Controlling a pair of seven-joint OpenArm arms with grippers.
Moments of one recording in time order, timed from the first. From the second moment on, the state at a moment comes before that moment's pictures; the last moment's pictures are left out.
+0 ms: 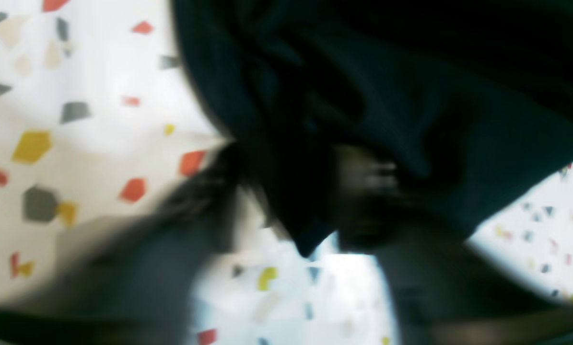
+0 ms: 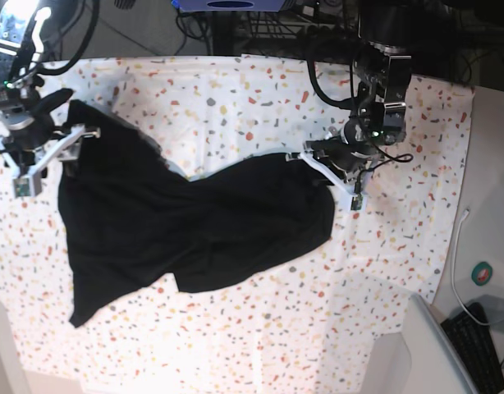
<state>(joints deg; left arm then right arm) 4.8 -6.7 -1.5 71.5 -17.5 -8.8 29.6 -17.4 1.5 25.7 102.7 7.3 24.9 -41.9</state>
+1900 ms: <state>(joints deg) -39.2 -4.0 2.2 89.6 -17.2 -8.8 49.8 39.3 25.7 20.6 96.4 19.6 34.7 -79.1</state>
